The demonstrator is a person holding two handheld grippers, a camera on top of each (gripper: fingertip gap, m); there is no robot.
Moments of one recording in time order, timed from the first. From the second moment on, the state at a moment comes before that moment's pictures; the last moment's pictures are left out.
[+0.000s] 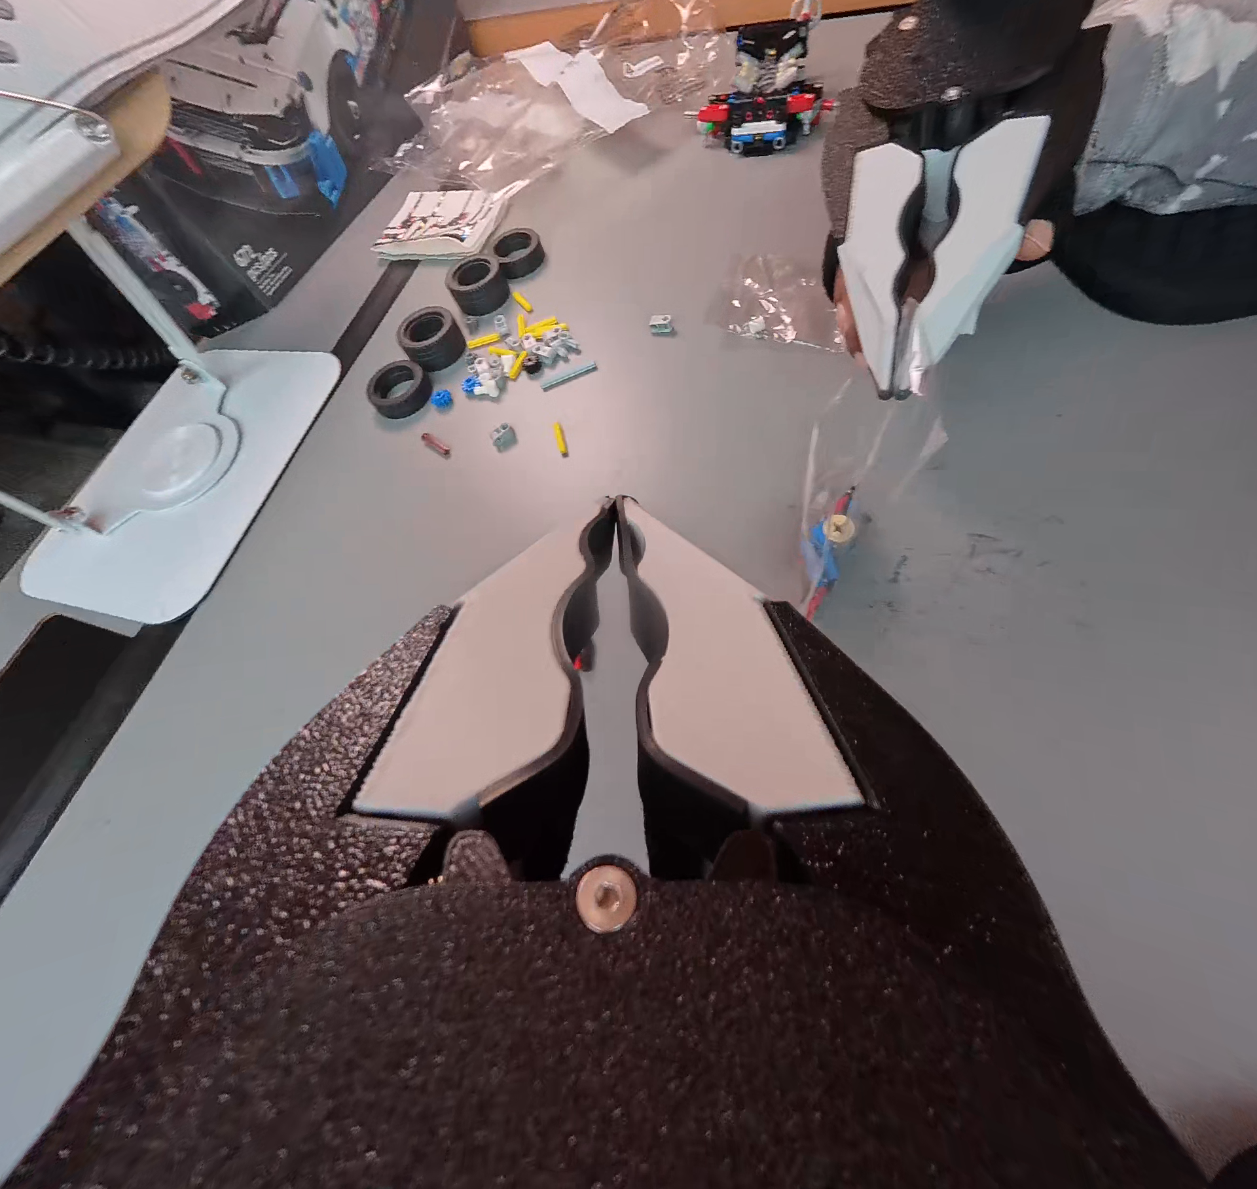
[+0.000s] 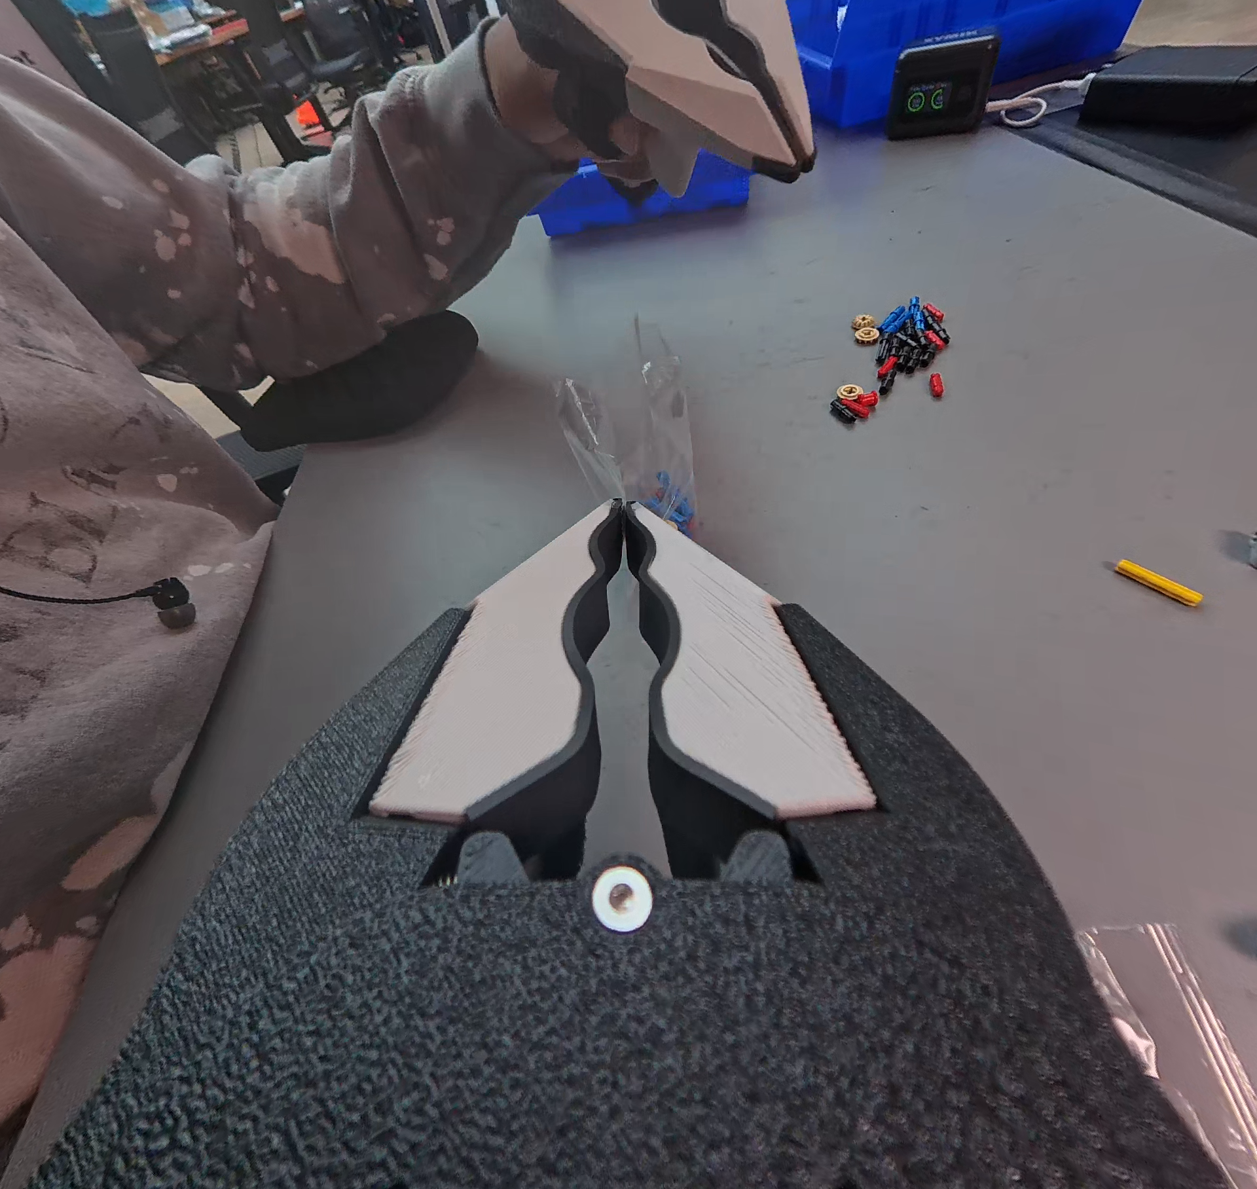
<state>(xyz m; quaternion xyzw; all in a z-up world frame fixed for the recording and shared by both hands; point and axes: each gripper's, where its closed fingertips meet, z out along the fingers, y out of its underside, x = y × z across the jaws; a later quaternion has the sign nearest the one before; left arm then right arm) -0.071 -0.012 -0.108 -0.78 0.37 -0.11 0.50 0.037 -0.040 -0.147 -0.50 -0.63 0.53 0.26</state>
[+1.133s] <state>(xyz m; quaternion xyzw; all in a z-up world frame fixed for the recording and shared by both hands) -0.154 0.005 -0.186 -0.86 0.26 -0.11 0.43 0.038 -0.039 -0.149 -0.51 -0.64 0.52 0.26</state>
